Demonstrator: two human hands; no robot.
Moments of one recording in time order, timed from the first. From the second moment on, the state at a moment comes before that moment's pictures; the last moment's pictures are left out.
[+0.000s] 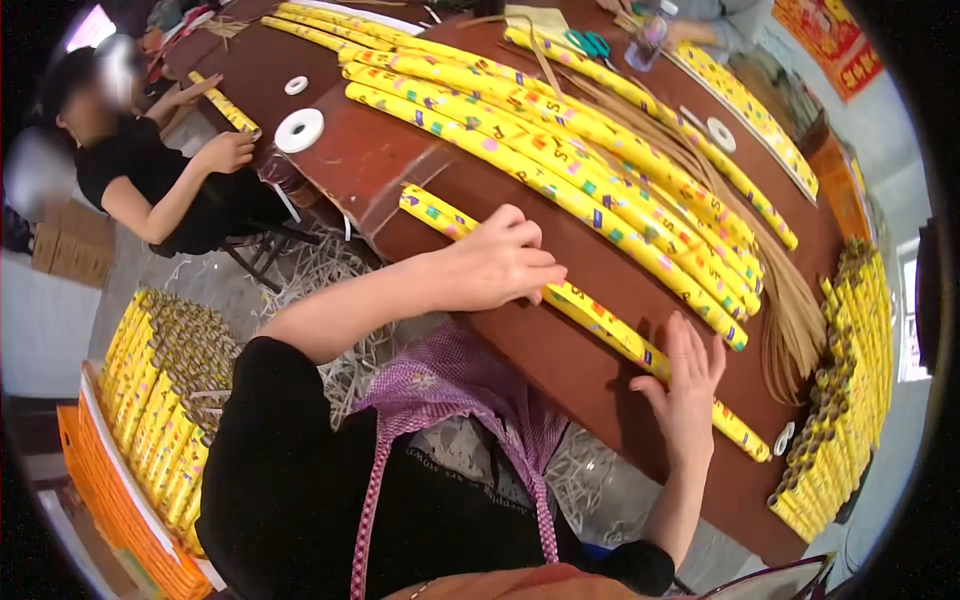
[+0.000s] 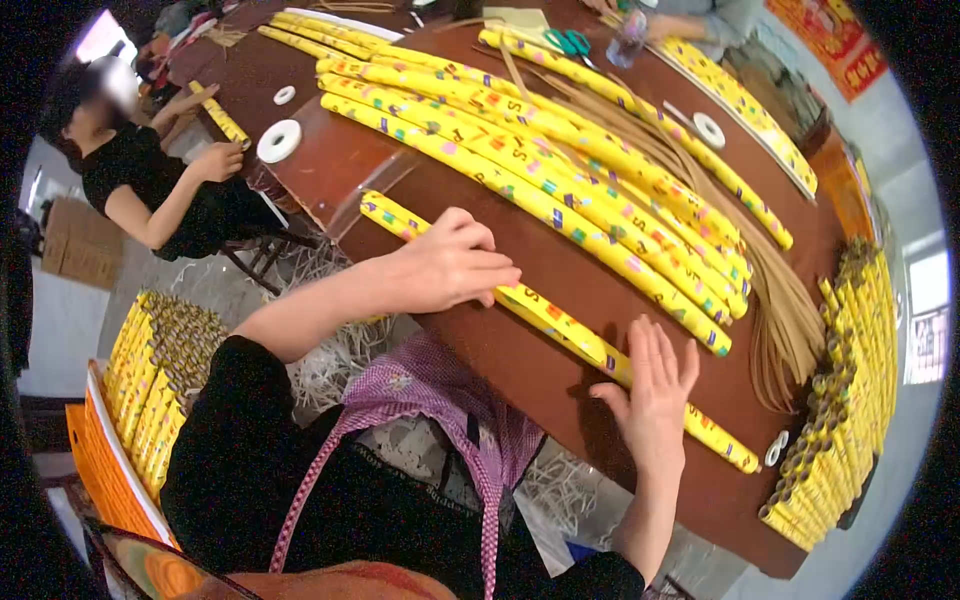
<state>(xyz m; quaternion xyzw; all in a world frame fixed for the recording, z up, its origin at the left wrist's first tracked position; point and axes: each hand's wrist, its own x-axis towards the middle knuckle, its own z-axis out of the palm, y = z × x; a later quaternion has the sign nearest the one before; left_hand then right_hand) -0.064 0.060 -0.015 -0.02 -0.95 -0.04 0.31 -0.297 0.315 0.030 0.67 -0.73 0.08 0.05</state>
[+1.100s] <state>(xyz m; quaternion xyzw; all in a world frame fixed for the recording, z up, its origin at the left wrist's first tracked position) -0.081 0.045 -0.011 -0.04 -0.96 -0.06 0.28 -0.288 0.259 0.011 0.74 -0.66 0.05 0.10</state>
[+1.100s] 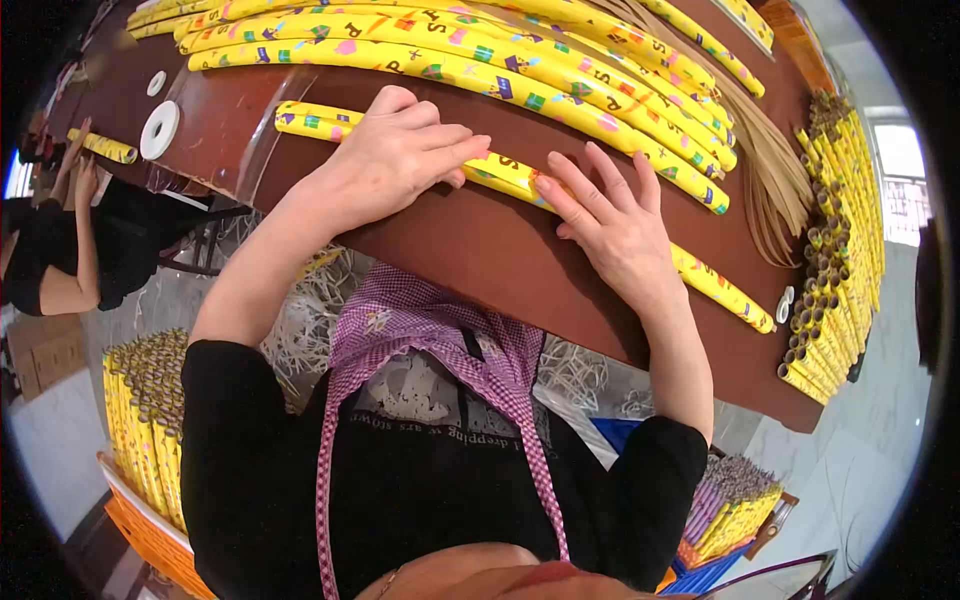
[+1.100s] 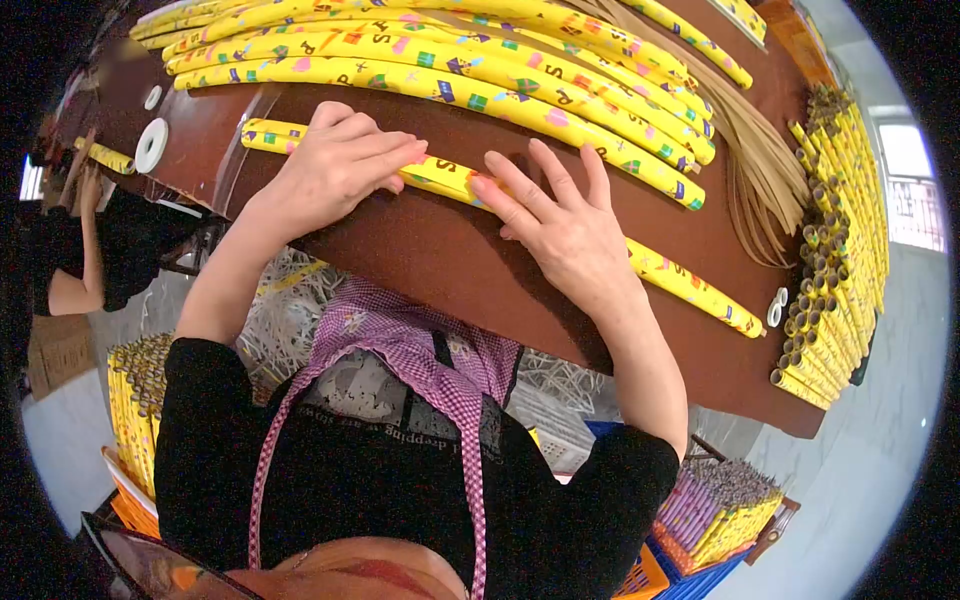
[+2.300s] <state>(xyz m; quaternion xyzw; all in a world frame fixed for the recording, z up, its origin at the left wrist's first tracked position) -0.068 0.053 -0.034 -0.02 -0.95 0.05 0.30 -0.257 0.221 0.005 0.77 -0.63 -0.01 0.11</state>
